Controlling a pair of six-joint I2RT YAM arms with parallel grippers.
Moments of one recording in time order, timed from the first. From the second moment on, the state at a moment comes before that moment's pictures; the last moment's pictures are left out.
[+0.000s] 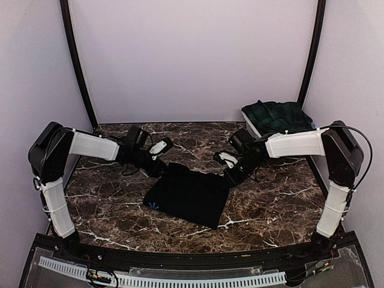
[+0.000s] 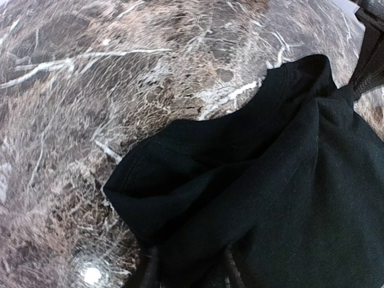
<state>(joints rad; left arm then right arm) -0.50 1.89 1.11 -0.12 0.45 0.22 0.67 1.84 1.20 -0.56 -0.34 0.05</state>
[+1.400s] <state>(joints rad) -0.48 2.09 1.40 -0.24 0.27 0.06 0.55 1.93 1.39 -0.51 -0.15 0.11</state>
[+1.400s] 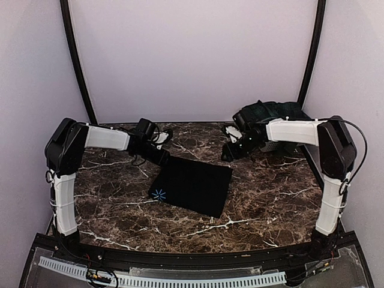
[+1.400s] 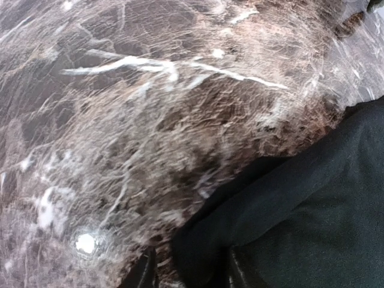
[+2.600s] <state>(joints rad) -0.47 2.10 1.27 0.11 0.68 -0.54 0.54 2.05 1.28 -0.08 -0.66 0.45</state>
